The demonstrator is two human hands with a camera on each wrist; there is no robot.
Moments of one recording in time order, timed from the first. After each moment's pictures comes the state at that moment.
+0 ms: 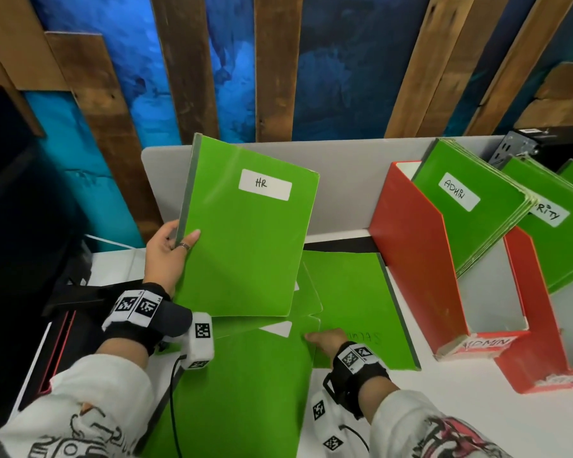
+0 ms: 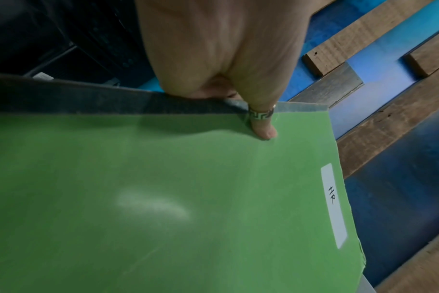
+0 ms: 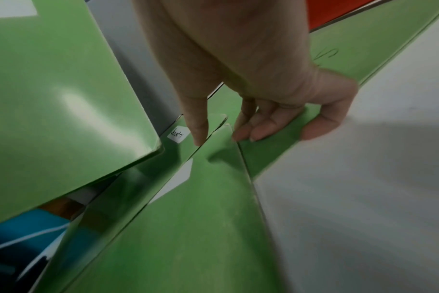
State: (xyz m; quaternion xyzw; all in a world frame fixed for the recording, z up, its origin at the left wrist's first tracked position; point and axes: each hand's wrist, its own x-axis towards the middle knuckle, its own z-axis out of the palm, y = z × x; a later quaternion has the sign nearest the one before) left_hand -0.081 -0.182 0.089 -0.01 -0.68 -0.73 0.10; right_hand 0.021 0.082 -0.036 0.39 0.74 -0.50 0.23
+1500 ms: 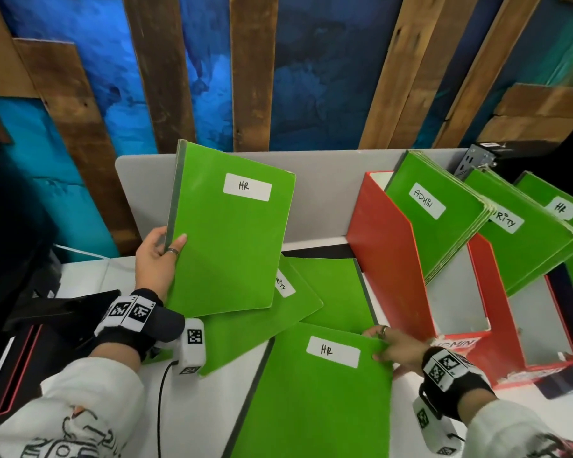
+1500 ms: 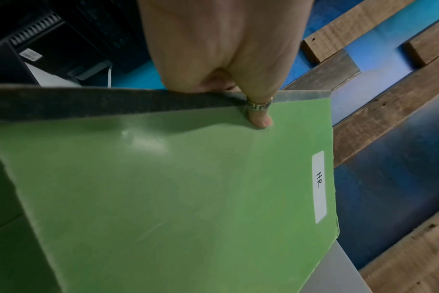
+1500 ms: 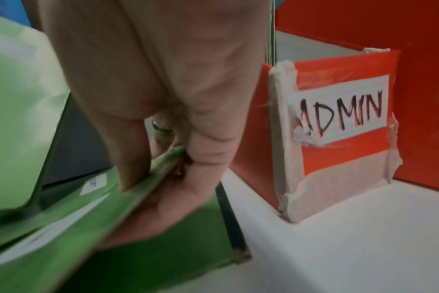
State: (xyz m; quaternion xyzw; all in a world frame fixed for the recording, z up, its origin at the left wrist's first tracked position) left_hand -0.079 -0.153 0.094 0.00 -0.68 -0.72 0.13; right_hand 0.087 0.235 0.031 0.24 0.80 -0.46 0.29
